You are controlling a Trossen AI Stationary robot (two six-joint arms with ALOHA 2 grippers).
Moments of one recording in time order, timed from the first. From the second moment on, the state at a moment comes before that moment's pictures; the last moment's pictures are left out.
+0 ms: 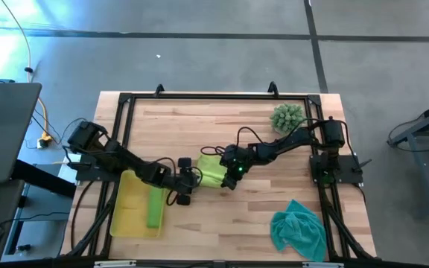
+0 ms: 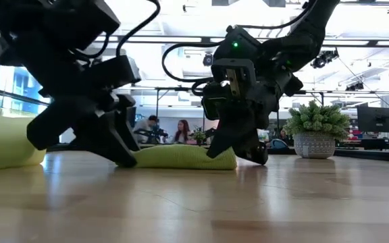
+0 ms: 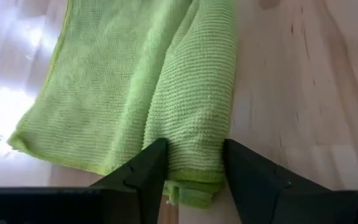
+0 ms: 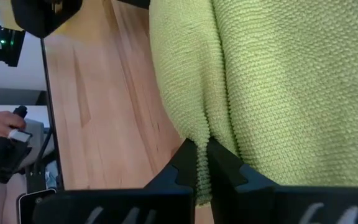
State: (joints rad) left arm -0.21 1.71 0.62 0.17 -0.39 -0.10; right arm -0.01 1.95 0.92 0.15 -0.49 0.72
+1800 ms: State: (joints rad) left arm 0.06 1.74 0.62 0.22 0.36 -0.75; right arm 0.39 1.86 0.92 0.14 0.46 -0.16
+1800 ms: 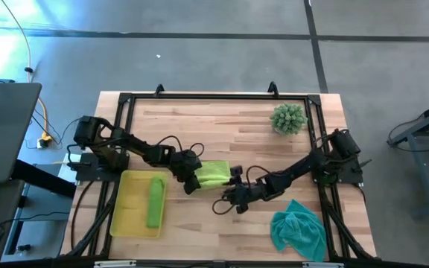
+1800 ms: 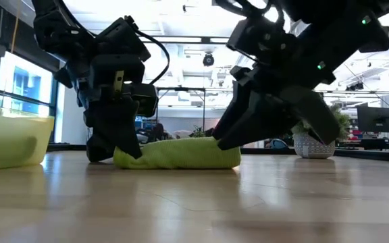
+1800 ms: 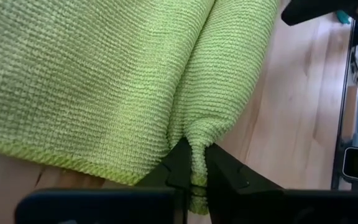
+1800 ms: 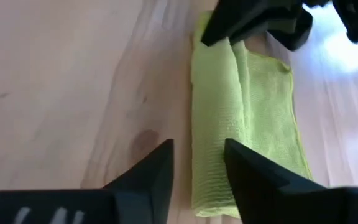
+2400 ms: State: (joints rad) left arm 0.06 1.73 0.62 0.23 0.37 -0.72; right arm 0.32 1.93 0.92 0.11 0.42 -0.10
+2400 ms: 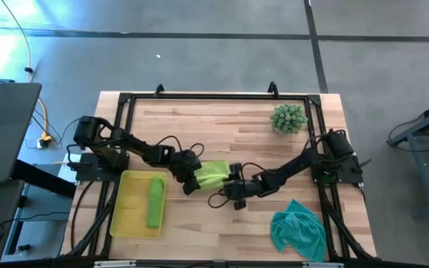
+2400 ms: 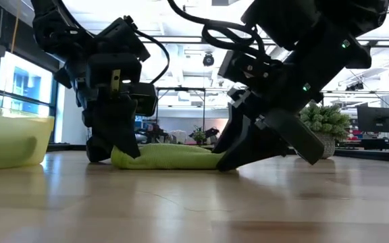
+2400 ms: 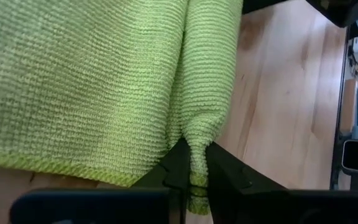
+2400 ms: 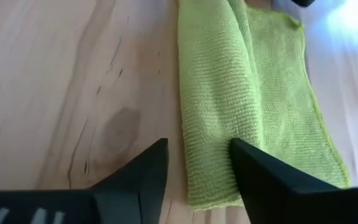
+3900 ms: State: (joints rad) left arm -0.09 1.37 0.62 -0.03 0.08 -0.10; right arm 0.12 1.94 0.91 0.20 -0.42 0.21
